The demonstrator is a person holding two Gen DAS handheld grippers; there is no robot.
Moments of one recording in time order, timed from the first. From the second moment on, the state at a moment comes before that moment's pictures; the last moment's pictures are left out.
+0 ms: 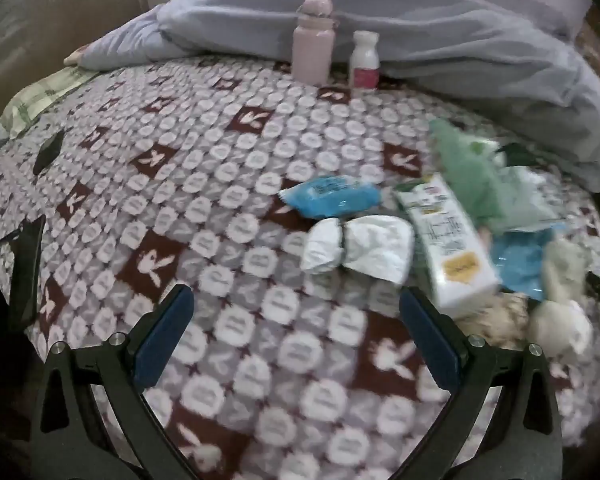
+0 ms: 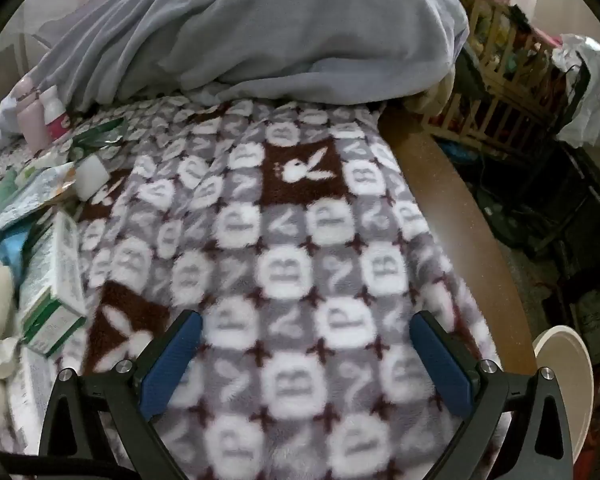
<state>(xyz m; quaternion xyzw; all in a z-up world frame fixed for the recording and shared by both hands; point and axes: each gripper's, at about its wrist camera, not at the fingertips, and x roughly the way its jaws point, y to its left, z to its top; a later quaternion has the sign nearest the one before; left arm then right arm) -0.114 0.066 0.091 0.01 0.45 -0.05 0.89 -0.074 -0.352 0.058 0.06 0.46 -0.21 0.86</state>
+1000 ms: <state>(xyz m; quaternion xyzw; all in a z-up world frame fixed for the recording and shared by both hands) -0.183 -0.054 0.175 0.04 0.32 -0.15 0.94 -0.153 -0.217 0.195 0.01 0.31 -0.16 0.94</state>
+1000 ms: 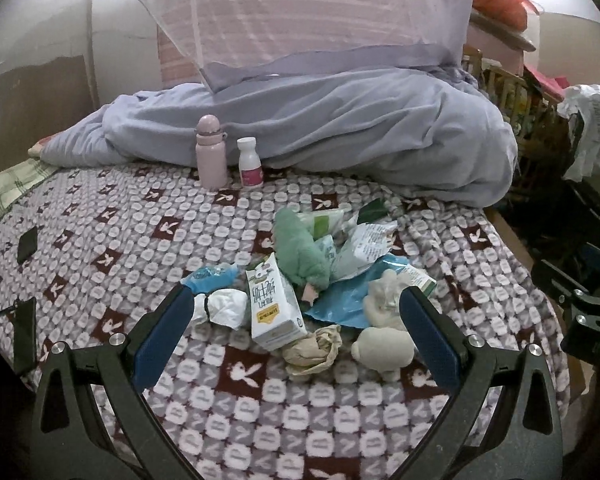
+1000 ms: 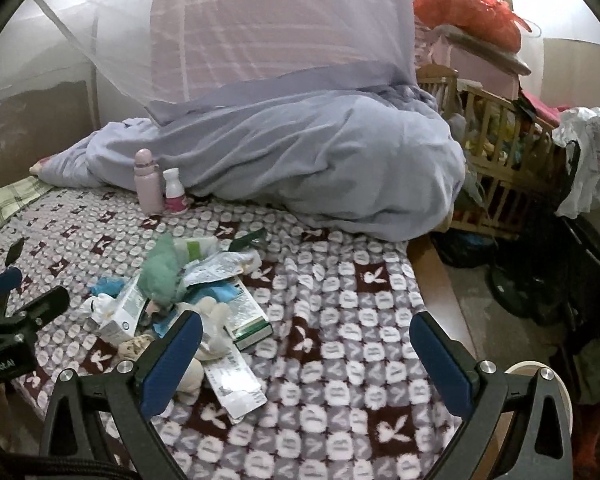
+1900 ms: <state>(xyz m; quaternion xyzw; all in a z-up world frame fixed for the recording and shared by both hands) -0.175 -0.047 0.170 0.03 0.32 -0.13 0.94 -0.153 -0.212 0.197 0.01 0.31 -0.15 0.94</state>
